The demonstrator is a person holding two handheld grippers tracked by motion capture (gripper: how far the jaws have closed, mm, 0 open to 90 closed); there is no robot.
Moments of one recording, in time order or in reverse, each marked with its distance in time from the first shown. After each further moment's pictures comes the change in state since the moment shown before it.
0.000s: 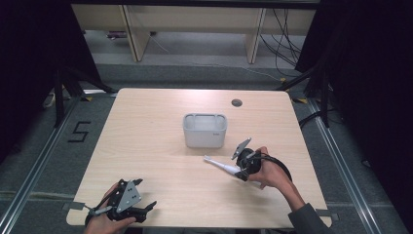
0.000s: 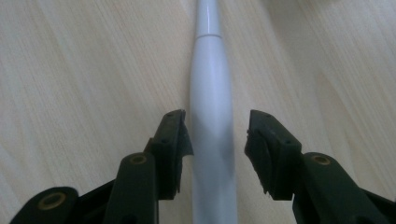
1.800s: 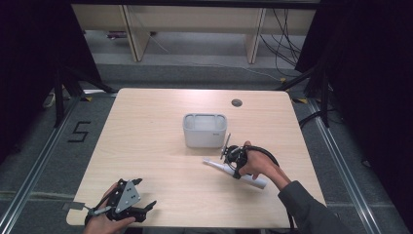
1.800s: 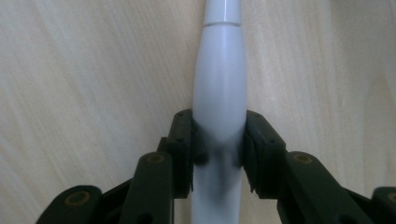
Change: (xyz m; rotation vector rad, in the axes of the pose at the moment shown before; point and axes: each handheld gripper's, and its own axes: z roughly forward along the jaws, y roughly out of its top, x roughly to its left) left arm 0.001 0.001 -0.002 -0.010 0.016 0.009; right arm -0.008 0.035 0.024 0.316 0.082 -0.050
